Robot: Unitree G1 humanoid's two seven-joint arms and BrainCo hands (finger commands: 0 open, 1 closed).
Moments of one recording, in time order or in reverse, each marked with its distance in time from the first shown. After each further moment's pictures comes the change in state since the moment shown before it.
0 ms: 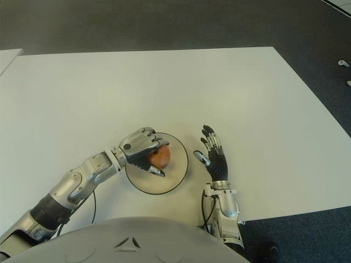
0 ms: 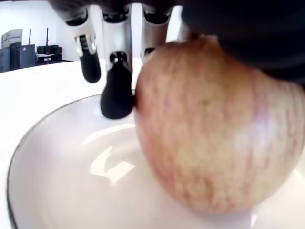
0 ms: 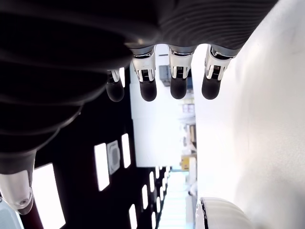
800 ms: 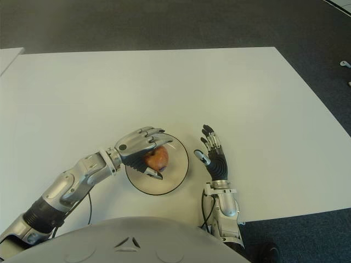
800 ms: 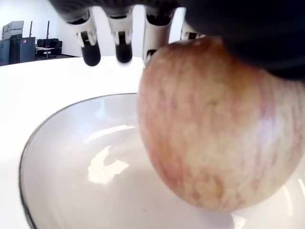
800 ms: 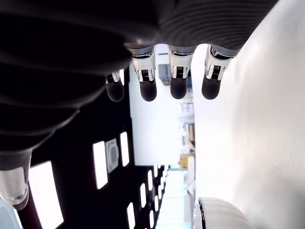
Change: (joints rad) left arm 0.028 0.005 0.040 -0.024 -0.056 -0.023 -0.004; right arm -0.003 -0.003 0.003 0.001 -0.010 0.002 -0.009
